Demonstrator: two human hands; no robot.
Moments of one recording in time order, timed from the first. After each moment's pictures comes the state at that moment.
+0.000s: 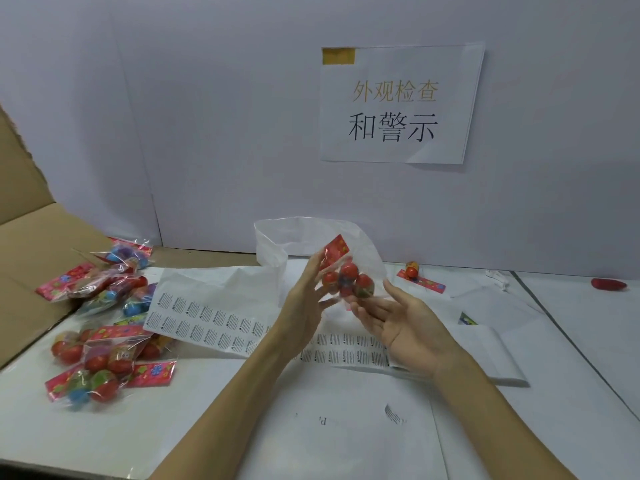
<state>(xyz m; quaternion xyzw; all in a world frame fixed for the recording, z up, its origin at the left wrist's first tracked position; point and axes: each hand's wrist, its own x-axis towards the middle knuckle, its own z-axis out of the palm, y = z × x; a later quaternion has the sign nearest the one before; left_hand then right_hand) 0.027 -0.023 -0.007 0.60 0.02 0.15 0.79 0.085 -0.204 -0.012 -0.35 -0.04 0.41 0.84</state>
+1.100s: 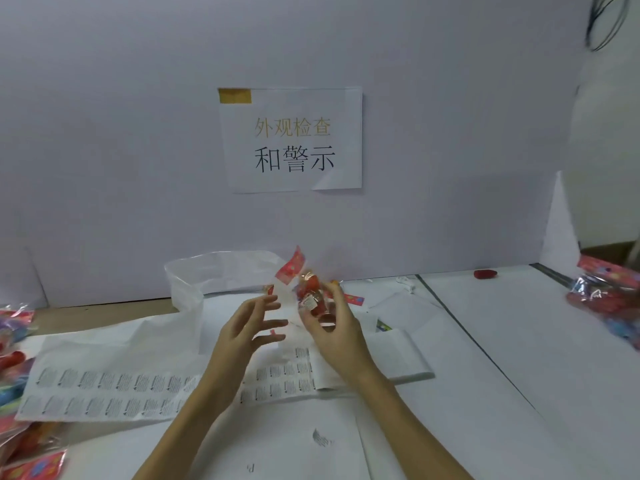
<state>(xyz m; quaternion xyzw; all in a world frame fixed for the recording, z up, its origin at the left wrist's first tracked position) 0.031 -0.039 -0.024 0.68 -0.02 0.18 0.71 0.083 -0.215 -0.019 -0.75 -0.23 -0.04 0.62</state>
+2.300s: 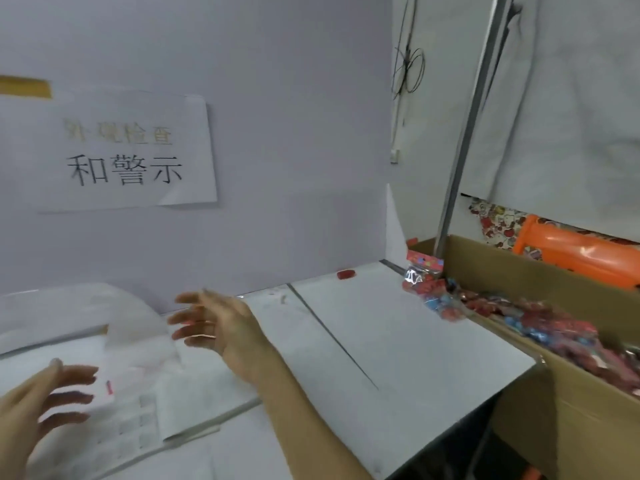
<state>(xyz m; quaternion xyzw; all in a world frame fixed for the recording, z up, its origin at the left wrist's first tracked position) 0.075 -0.020 -0.043 0.63 0.14 0.15 0.75 0.107 -0.278 0.025 -0.53 -0.17 0.13 0.82</state>
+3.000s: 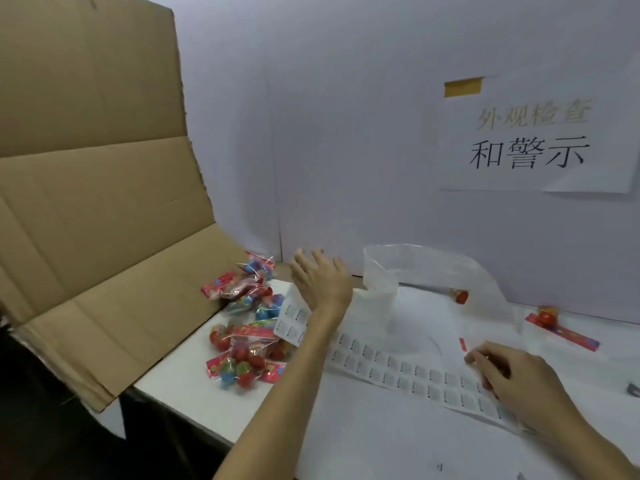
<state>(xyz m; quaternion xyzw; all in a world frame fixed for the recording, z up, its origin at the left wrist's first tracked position) 0.014 0.106 0.024 0.80 0.42 0.39 0.16 0.090 -0.191 -0.037 -0.88 -0.32 0.00 0.36</state>
